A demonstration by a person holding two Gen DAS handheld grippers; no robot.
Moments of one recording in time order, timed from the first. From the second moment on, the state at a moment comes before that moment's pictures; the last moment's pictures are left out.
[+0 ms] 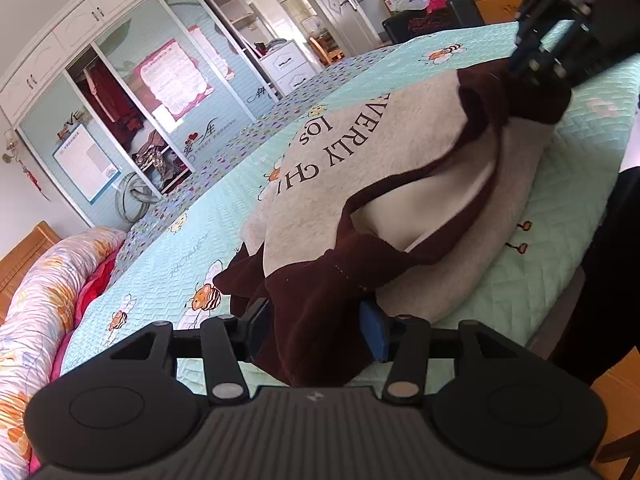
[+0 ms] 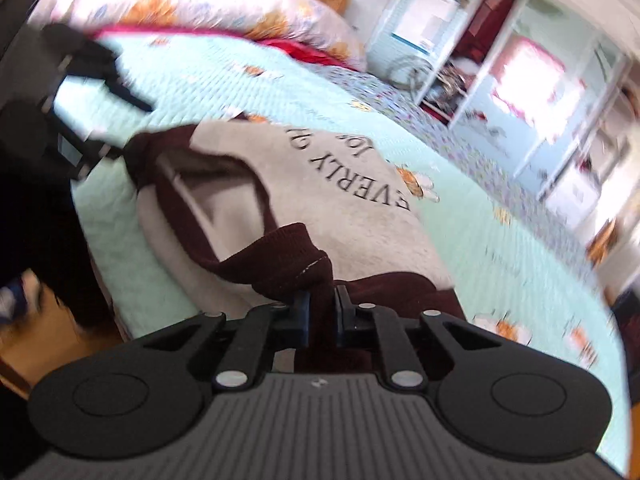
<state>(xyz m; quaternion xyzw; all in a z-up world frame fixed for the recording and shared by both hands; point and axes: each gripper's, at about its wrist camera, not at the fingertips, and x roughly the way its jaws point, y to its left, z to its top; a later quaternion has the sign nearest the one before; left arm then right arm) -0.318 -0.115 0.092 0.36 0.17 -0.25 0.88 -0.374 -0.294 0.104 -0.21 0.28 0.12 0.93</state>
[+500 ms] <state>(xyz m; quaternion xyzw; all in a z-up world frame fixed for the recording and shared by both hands) -0.298 -0.137 0.080 0.38 0.16 -0.21 0.89 -0.363 -0.307 0.122 -0.17 0.24 0.06 0.95</state>
